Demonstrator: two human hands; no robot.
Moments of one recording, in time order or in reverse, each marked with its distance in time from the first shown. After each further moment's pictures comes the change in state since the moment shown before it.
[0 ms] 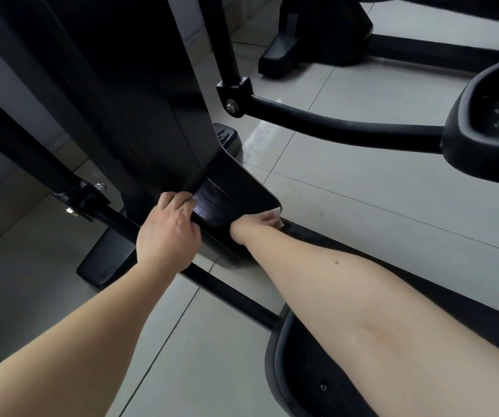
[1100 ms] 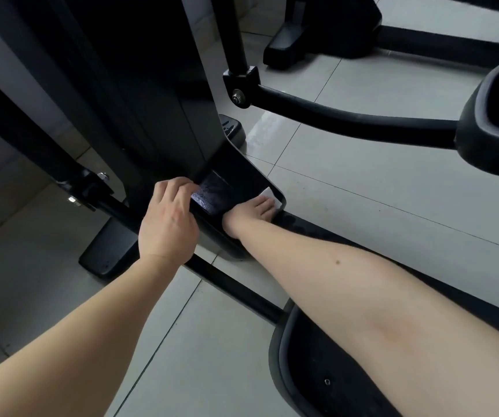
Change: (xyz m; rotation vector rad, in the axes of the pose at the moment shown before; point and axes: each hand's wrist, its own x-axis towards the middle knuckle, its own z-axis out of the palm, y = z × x) left_hand -0.009 -0.003 0.001 -0.138 0.217 0.059; right_hand -0.015 -0.007 0.004 -0.051 0.047 -0.212
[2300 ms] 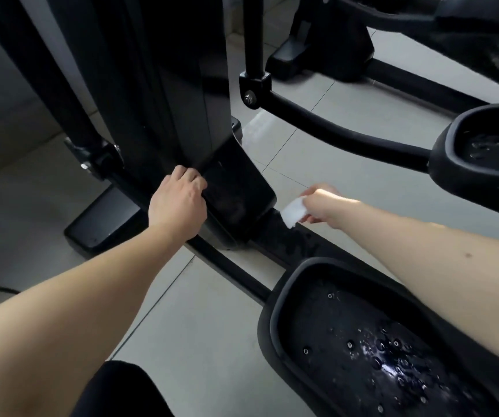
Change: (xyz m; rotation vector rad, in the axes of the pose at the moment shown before) left_hand 0.005 -0.007 0.001 0.110 -0.122 -0.010; right_hand -0.040 0.063 -0.153 0.042 0.120 0.044
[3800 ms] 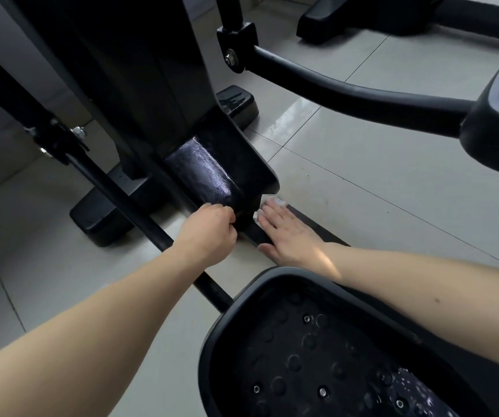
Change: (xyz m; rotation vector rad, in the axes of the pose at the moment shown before) left_hand -0.017 0.117 0.059 -0.099 -0.396 -0.211; right_hand 0.086 0.117 0.089 -0.843 -0.313 -1.162
